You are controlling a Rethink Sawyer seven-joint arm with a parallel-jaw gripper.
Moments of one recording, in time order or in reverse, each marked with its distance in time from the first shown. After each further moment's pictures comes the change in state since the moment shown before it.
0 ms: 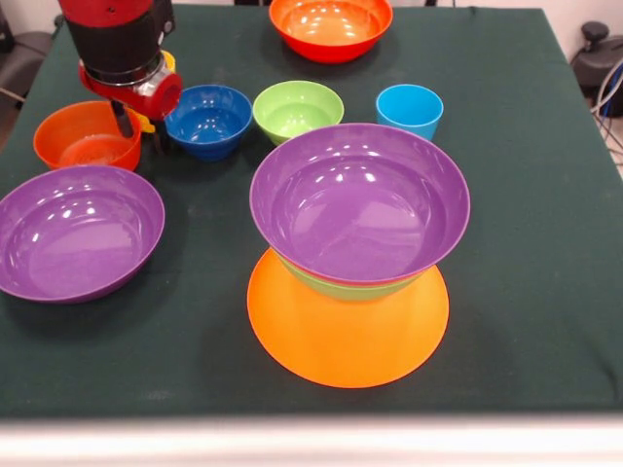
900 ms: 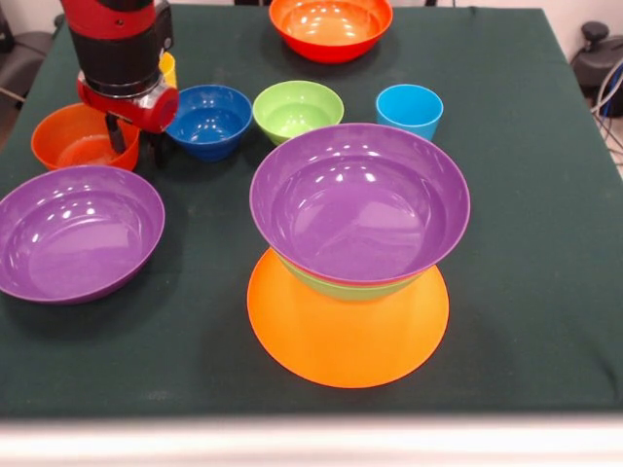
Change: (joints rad) arm -0.009 0.027 0.001 0.000 -0.071 -0.107 0.000
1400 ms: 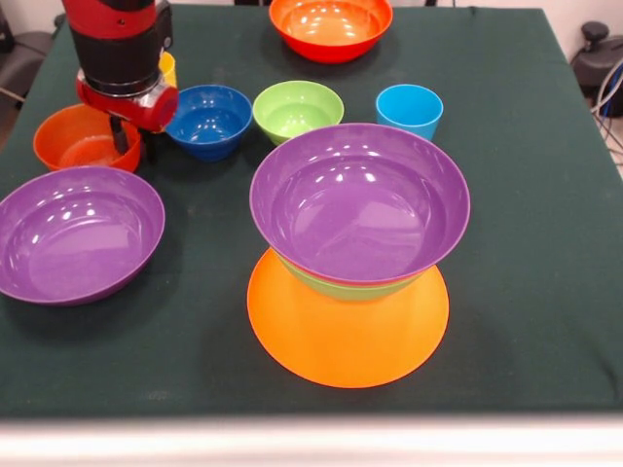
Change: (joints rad) arm 0.001 -0.004 -0.001 -0.001 -0.028 -0.001 0.000
